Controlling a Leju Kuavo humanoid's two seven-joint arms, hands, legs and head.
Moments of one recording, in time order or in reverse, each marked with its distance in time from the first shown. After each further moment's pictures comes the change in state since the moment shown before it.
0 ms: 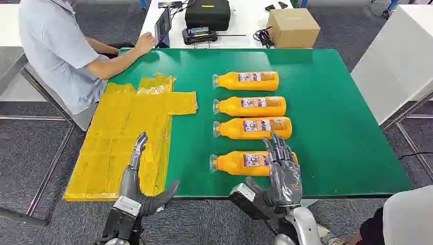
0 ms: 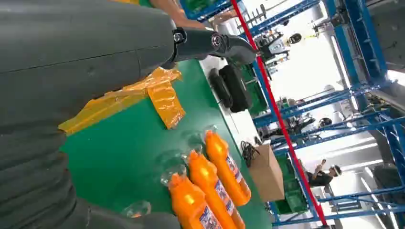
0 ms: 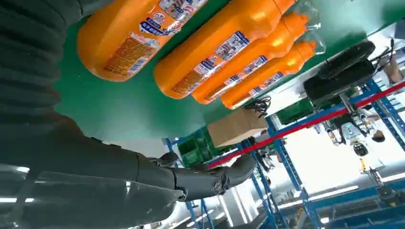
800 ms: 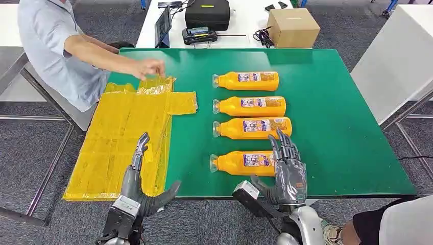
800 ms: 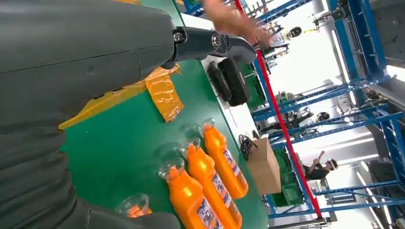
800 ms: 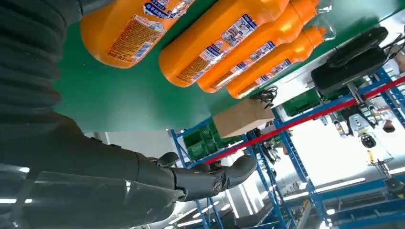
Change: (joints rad) left arm -0.001 -0.002 0.000 0.003 0.022 -0.023 0.000; right arm 0.003 0.006 -0.026 -0.031 0.014 0.003 0.006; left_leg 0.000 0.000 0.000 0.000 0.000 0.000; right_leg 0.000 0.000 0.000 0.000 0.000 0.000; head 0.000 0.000
